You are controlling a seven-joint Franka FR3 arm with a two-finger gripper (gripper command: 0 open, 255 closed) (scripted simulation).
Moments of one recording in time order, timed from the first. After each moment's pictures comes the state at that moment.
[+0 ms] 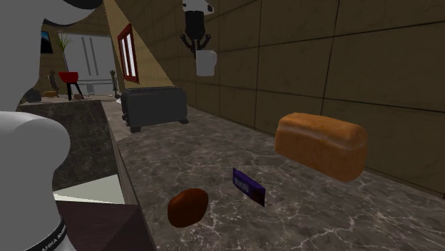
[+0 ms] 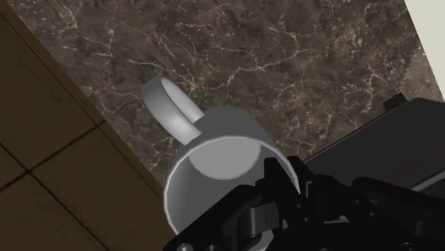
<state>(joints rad) -0.07 0.31 -0.46 -1.06 0.17 1.41 -0.61</state>
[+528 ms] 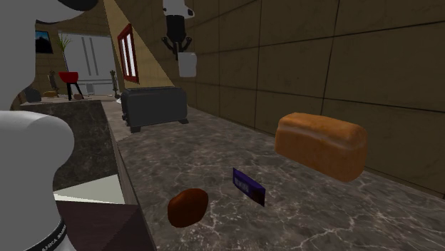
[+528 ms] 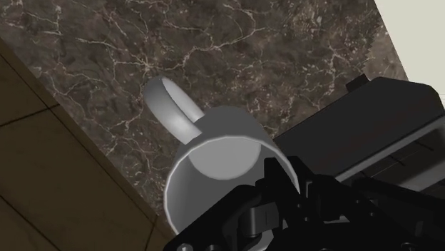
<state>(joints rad) 0.06 0.30 -0.41 -1.10 0.14 1.44 -0.45</state>
